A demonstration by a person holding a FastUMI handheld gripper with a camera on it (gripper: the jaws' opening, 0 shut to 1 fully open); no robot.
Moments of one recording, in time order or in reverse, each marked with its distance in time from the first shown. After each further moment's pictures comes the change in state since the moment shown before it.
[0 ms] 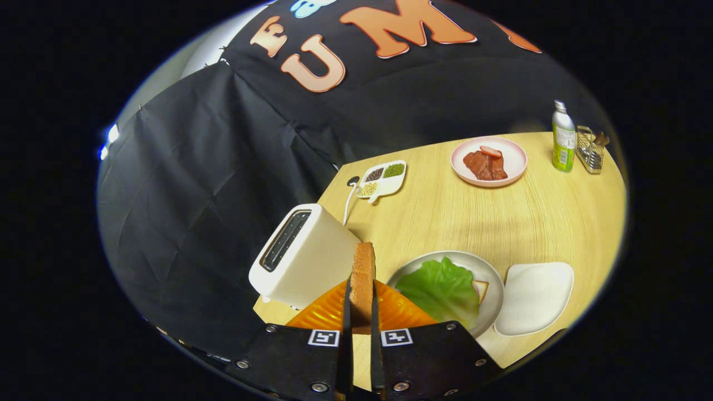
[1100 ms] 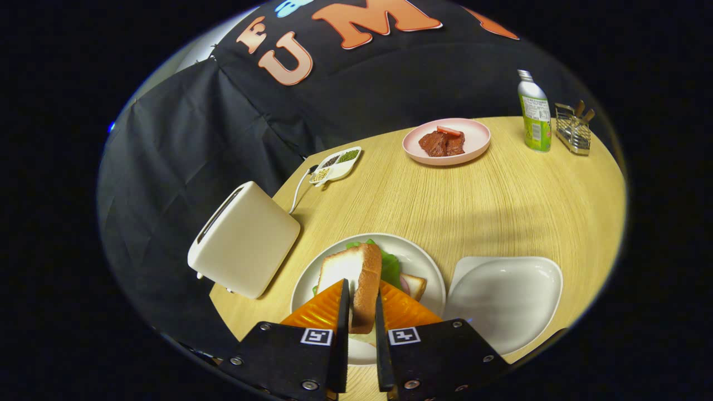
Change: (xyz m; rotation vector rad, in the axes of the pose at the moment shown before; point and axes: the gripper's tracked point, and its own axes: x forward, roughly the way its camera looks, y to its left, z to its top) arm 0.034 -0.112 -0.034 -0.088 -0.036 -0.098
